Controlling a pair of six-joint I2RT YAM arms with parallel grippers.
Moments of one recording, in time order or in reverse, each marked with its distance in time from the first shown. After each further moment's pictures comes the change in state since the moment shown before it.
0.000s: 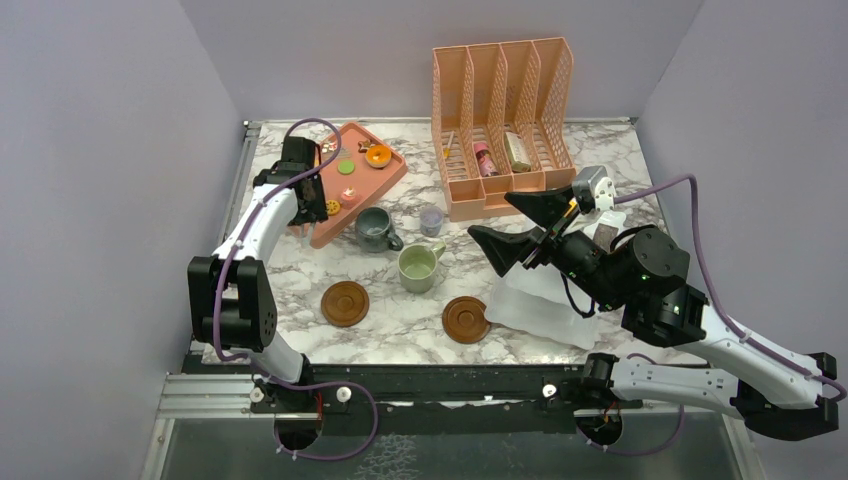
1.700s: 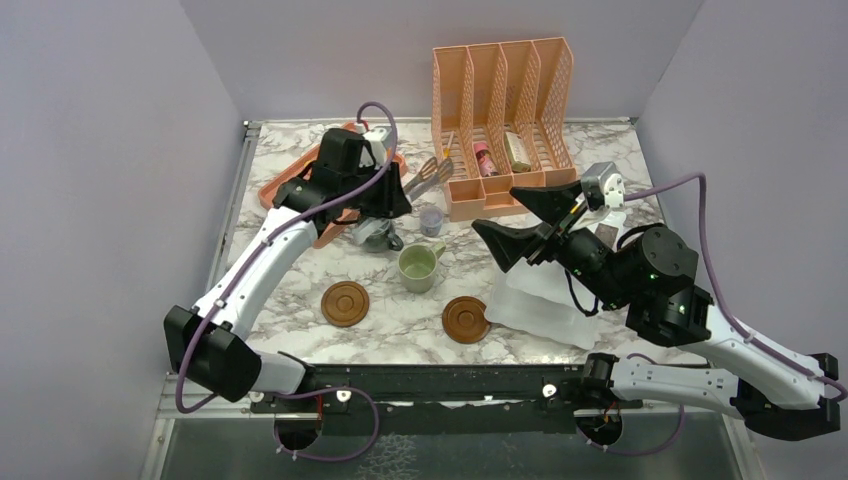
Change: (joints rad) left arm -0.335 -0.231 0.075 0.082 0.479 -0.043; right arm 0.000 0.000 0.021 -0.001 0.020 -0.006
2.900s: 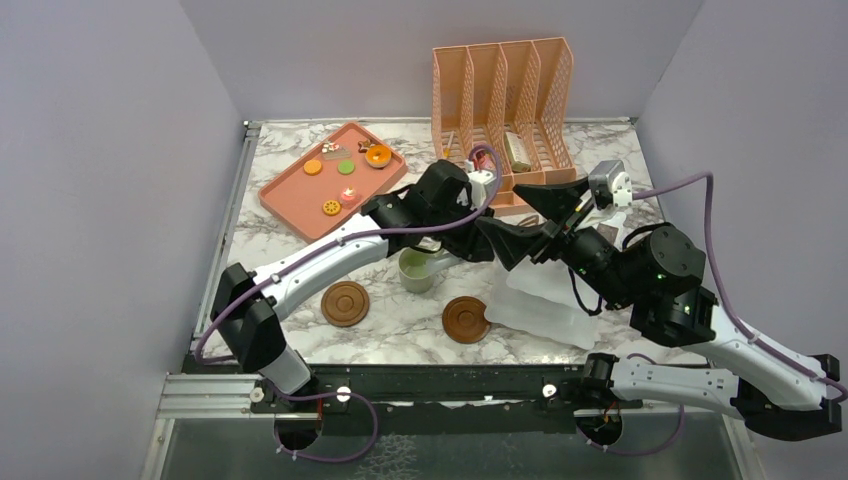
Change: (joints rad) left arm -0.473 0.208 0.090 0.115 0.037 -0.074; right arm 0.000 -0.002 0.021 0.002 0.000 0.000
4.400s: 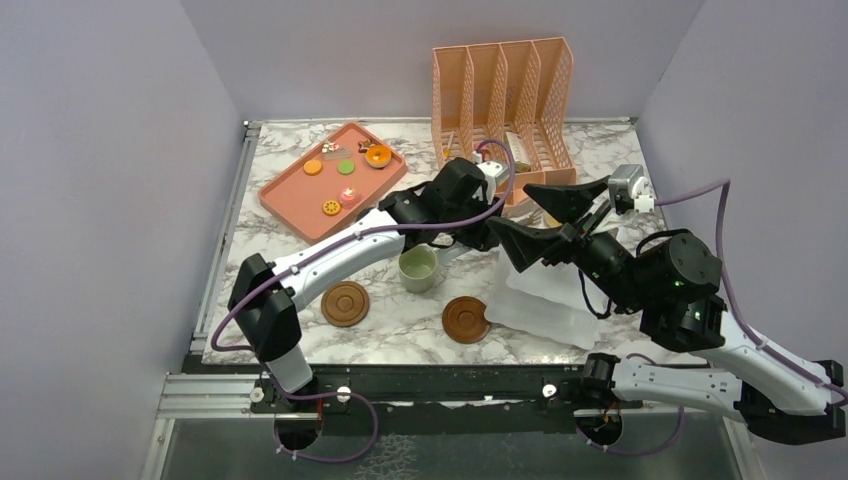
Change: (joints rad) left arm -0.032 0.110 0.088 0.021 -0.186 0.004; right arm 0.000 -0.047 -0.021 0.023 0.001 -0.002
